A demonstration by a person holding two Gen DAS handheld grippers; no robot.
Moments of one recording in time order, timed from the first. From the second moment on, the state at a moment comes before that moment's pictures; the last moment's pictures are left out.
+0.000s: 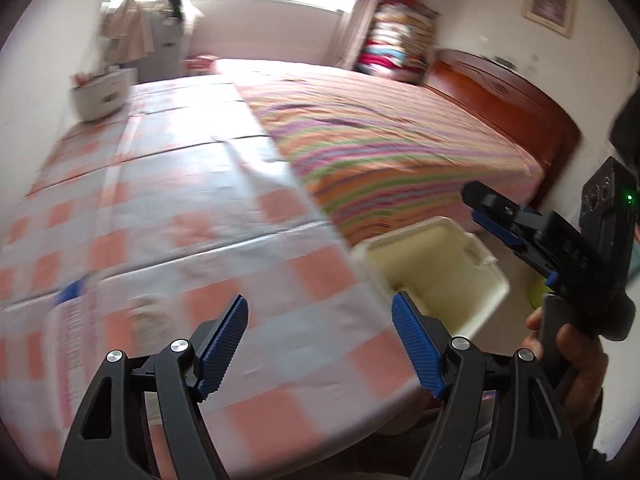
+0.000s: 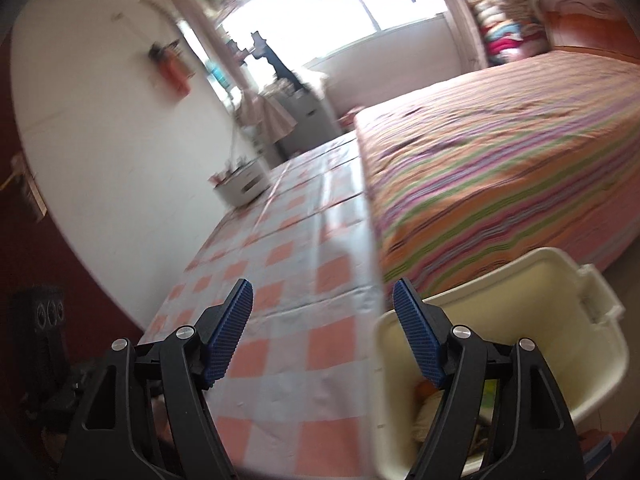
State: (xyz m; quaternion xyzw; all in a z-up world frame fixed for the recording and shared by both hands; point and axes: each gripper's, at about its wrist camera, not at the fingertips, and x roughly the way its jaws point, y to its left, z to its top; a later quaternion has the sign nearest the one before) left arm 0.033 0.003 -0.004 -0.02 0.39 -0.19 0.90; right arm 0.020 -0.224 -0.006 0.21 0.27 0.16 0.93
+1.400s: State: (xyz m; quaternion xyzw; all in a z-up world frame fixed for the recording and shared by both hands) left arm 0.008 0.189 -0.029 -0.08 0.44 -0.01 0.89; right arm 0.068 0.030 -0.082 -0.02 0.48 0.31 0.82
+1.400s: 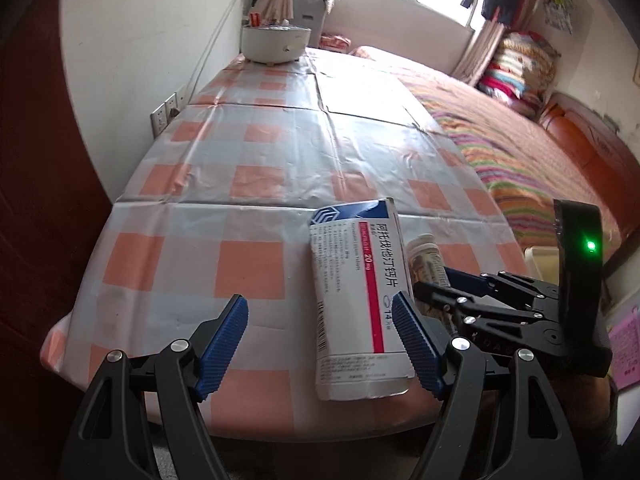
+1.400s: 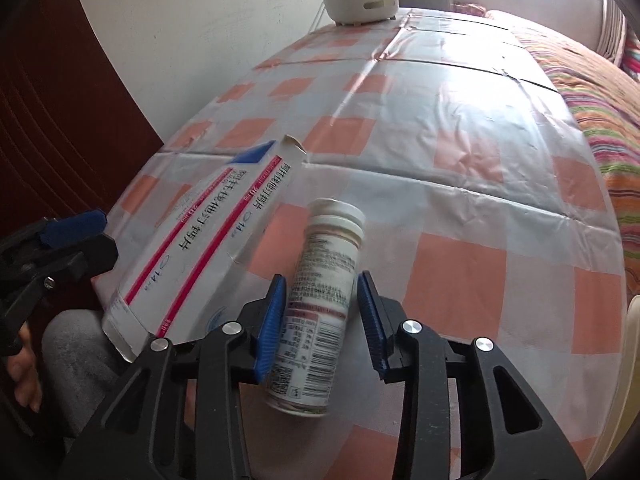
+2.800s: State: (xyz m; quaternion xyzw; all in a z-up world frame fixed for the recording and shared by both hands) left arm 0.088 0.121 -0.071 0.05 0.50 -0.01 0.87; right arm 0.060 -0.066 -0.021 0.09 0.38 0.31 0.87
